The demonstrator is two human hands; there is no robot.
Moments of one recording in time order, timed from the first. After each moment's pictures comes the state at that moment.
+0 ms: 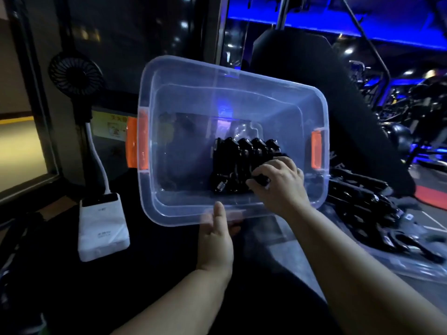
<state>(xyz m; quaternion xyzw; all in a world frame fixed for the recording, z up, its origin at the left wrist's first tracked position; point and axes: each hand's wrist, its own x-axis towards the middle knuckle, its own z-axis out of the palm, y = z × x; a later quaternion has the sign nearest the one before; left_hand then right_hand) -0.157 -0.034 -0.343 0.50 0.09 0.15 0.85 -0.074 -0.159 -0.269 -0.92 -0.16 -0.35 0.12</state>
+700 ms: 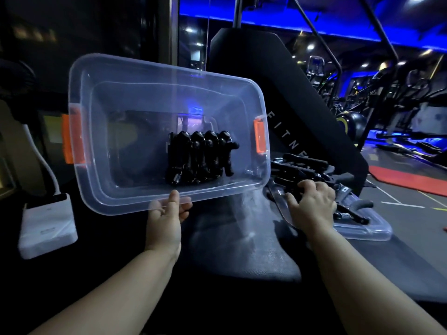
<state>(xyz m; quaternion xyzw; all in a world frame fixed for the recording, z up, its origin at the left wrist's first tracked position) -0.155 -0.042 -0.345 0.52 0.05 0.23 0.82 -0.123 -0.329 -0.325 -0.91 0.17 -0.33 0.17</state>
